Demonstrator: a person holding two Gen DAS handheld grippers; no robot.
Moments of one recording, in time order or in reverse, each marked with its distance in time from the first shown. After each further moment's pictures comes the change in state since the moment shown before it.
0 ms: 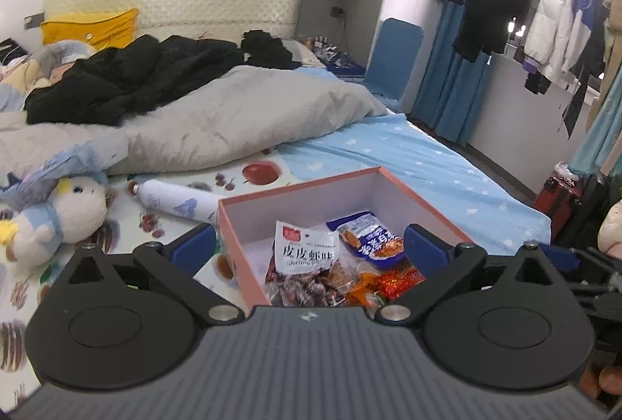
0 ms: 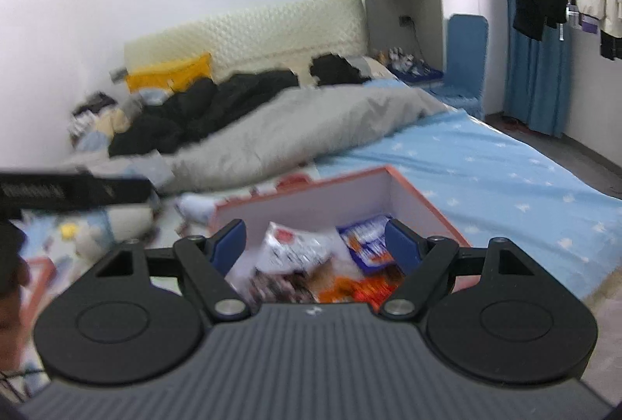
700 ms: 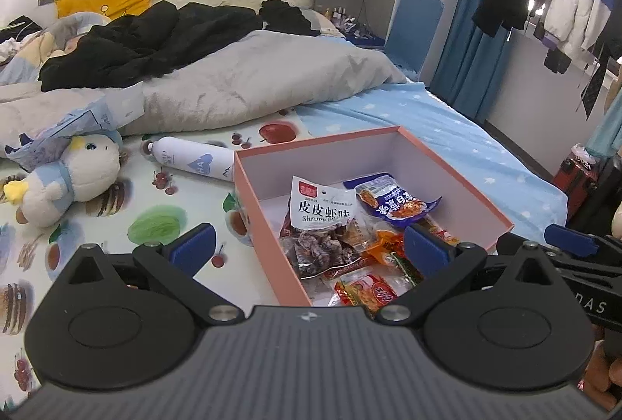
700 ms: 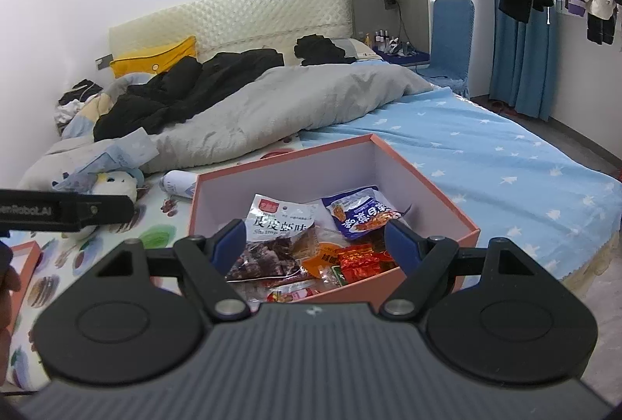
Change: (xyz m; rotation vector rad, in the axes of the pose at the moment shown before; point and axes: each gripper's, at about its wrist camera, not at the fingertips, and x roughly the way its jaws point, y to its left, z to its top) left arm 0.015 0.001 -0.030 -0.012 0.092 0.055; right arm 0.002 -0.002 -0.022 0.010 0.027 -0.032
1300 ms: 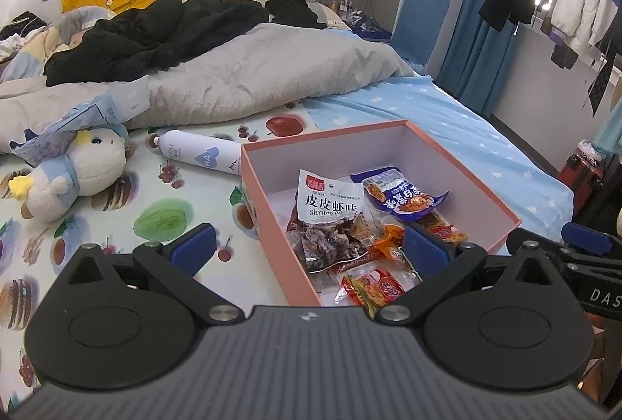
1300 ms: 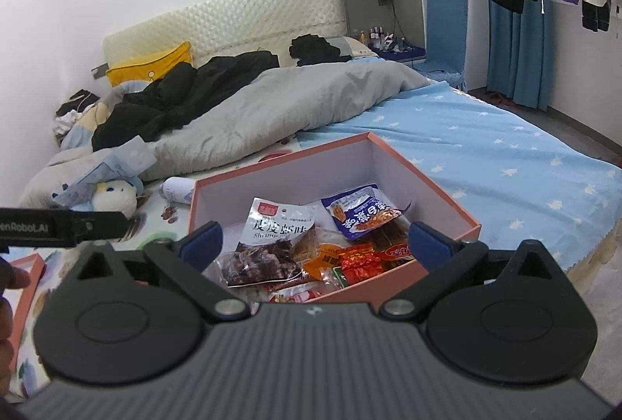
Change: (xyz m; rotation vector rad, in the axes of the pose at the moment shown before) left arm 0.003 0.002 0.000 -0.005 0.020 0.022; right arm 0.003 -0.006 0.001 0.040 0.004 0.004
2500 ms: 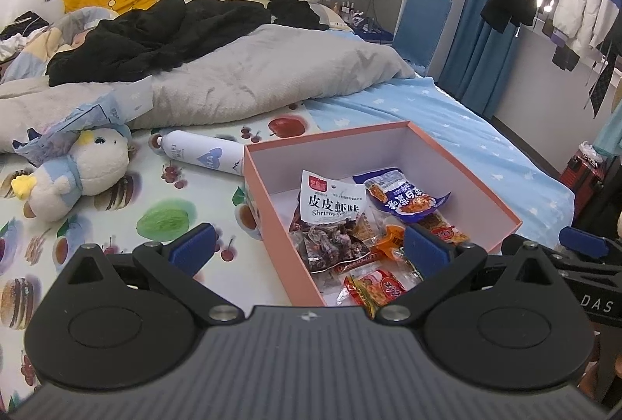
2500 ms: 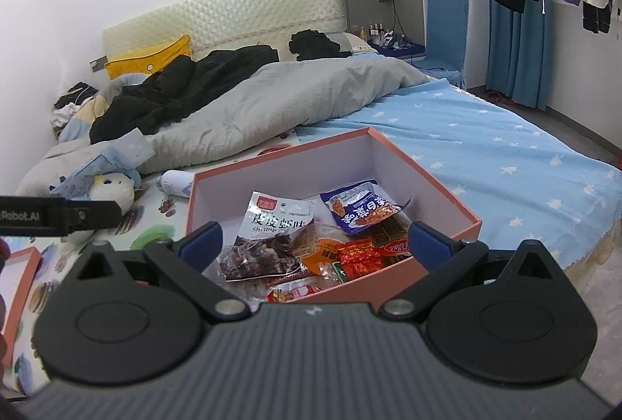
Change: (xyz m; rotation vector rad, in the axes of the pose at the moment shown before) left arm -0.003 -0.001 -0.001 -0.003 -0.004 0.008; right arm 0.005 0.001 -0.001 -0.009 0.016 -0.008
